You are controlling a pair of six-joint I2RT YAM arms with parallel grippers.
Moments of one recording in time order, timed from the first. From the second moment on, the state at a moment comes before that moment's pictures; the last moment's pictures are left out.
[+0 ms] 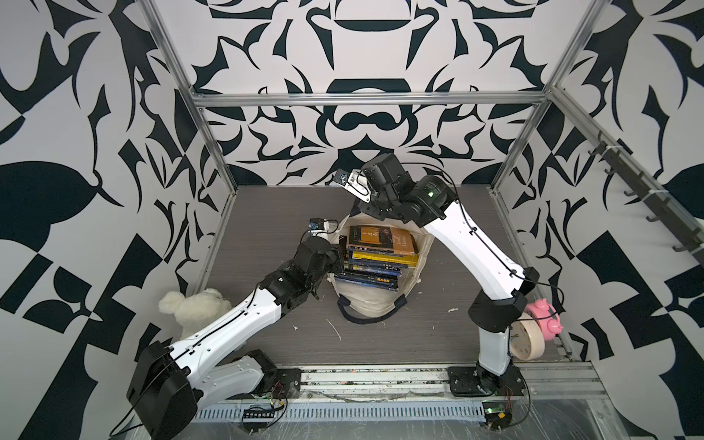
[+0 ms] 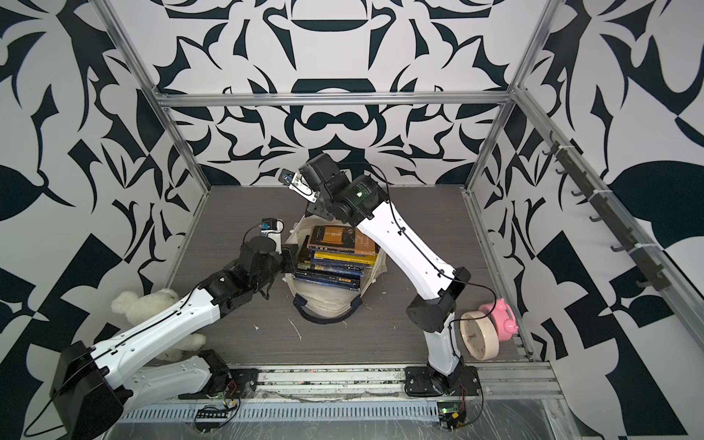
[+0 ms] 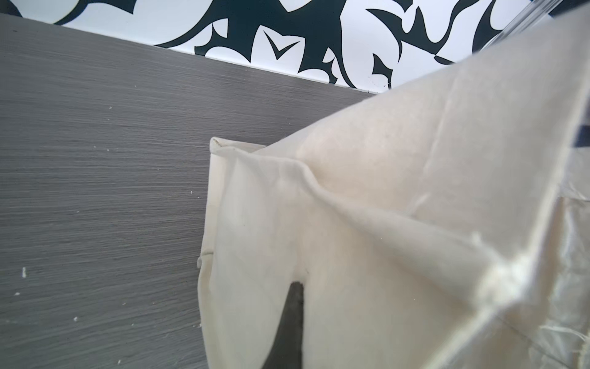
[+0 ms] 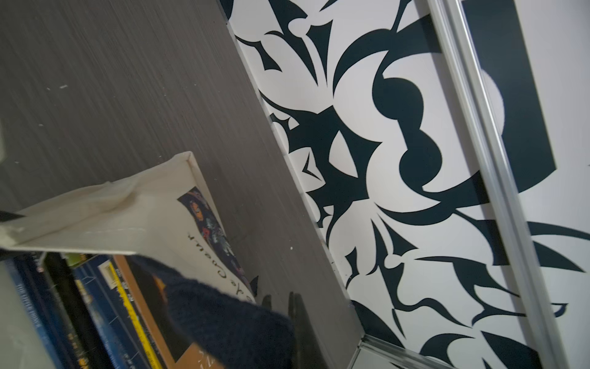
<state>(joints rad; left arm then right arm) -0.72 1.11 0.81 -0.20 -0.24 -0.54 0.84 1.93 2.43 -1.18 0.37 -0.52</state>
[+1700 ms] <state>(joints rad) -0.76 1.00 0.42 0.12 -0.50 -0.74 0.68 1.44 1.22 -0.57 -0.85 0.31</state>
